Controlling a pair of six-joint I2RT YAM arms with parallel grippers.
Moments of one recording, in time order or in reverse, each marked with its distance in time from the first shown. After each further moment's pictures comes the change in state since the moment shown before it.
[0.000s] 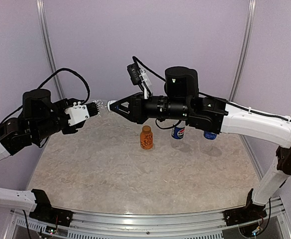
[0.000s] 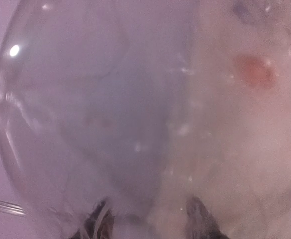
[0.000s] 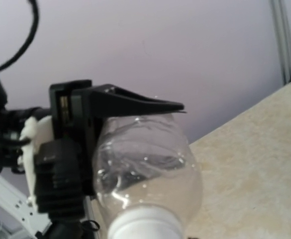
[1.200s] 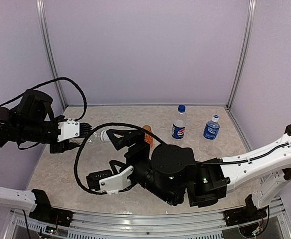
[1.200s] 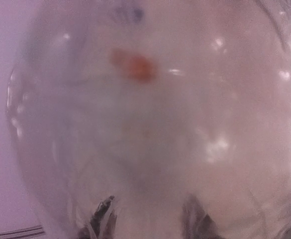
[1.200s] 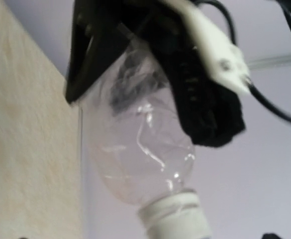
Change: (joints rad) left arm -0.027 0.018 0.196 -0.641 0.318 -0.233; right arm 0.501 -0.003 -0.270 0.311 0.939 -1.712
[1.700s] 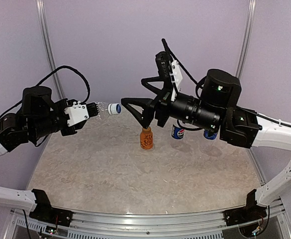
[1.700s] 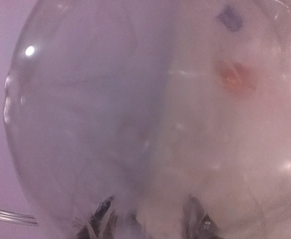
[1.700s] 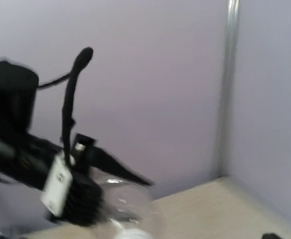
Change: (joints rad) left arm 0.006 0.001 -0.116 0.500 -0.282 0.147; right arm -0.396 -0.271 0.039 -0.114 -0.660 1.281
